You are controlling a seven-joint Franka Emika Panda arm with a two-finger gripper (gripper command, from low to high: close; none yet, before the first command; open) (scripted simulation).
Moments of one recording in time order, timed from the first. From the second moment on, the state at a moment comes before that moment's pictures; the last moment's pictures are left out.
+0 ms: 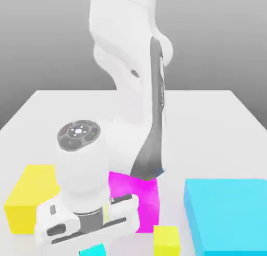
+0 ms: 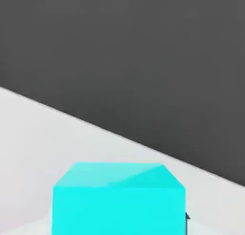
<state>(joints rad) 0.08 0.39 -0.23 -2.30 0.19 2.67 0.10</state>
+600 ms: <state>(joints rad) 0.16 -0.23 -0.14 -2.67 0.13 2.41 0.11</state>
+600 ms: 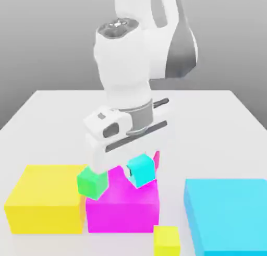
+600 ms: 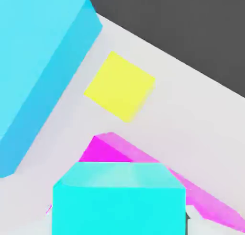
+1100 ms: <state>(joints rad) 0.12 -0.53 0.00 -2.96 0.00 2.43 0.18</state>
